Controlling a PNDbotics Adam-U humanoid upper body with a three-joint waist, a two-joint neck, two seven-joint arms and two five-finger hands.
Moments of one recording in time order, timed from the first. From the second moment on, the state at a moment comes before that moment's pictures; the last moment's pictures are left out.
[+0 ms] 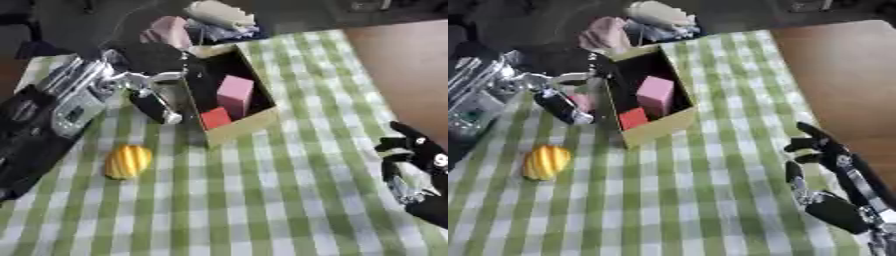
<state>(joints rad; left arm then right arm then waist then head) -0.51 0.85 -0.26 -1.83 -0.68 -0.12 -0.64 -0.23 -0.21 0.11 -1.73 0.32 -0.21 0.33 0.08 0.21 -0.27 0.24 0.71</state>
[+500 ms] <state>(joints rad) -0.27 0.91 -0.19 -1.91 -0.72 -0.02 -0.71 -0.23 -0.21 0.10 -1.73 0.32 -0.21 0.32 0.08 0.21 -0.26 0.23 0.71</state>
